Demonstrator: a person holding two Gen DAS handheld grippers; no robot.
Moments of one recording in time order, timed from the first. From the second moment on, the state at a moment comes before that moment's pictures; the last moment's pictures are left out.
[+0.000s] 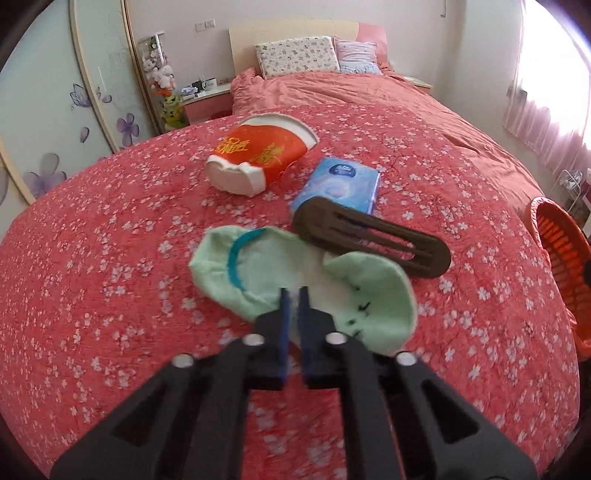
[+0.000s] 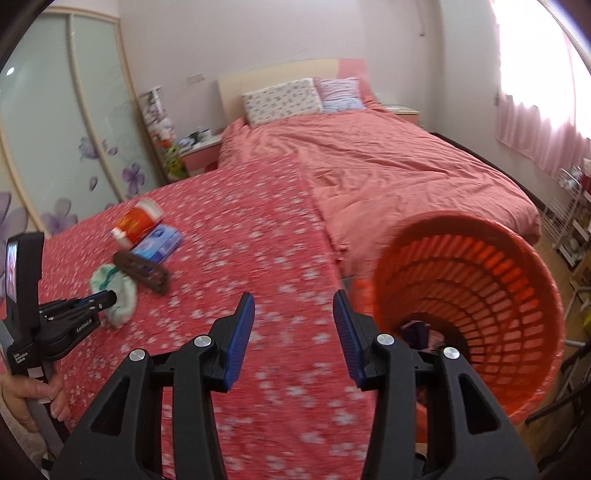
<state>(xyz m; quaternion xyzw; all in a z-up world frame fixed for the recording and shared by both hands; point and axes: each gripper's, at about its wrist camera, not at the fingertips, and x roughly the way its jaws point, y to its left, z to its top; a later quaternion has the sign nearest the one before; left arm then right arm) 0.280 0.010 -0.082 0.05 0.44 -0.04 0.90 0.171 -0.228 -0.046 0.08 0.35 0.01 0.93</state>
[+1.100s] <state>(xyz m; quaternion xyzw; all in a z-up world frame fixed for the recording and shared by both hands) 0.294 0.106 -0.077 -0.02 0.45 0.04 0.89 0.247 -0.111 -0.070 0.02 0.42 0.12 0.90</state>
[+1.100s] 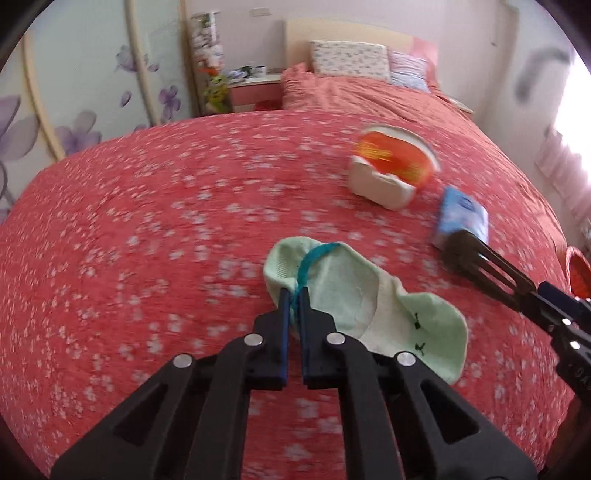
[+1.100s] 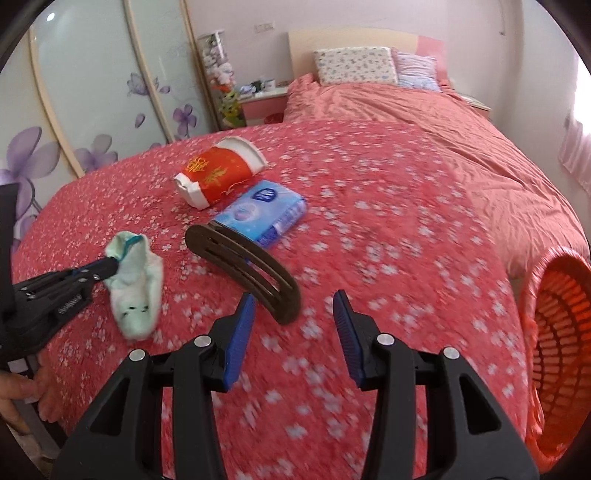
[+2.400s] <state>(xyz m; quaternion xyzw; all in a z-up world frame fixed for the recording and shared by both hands) 0.297 0.080 -0.072 -0.03 0.44 -0.02 0.90 0.232 -0.138 -0.084 0.04 0.44 0.09 0.90</state>
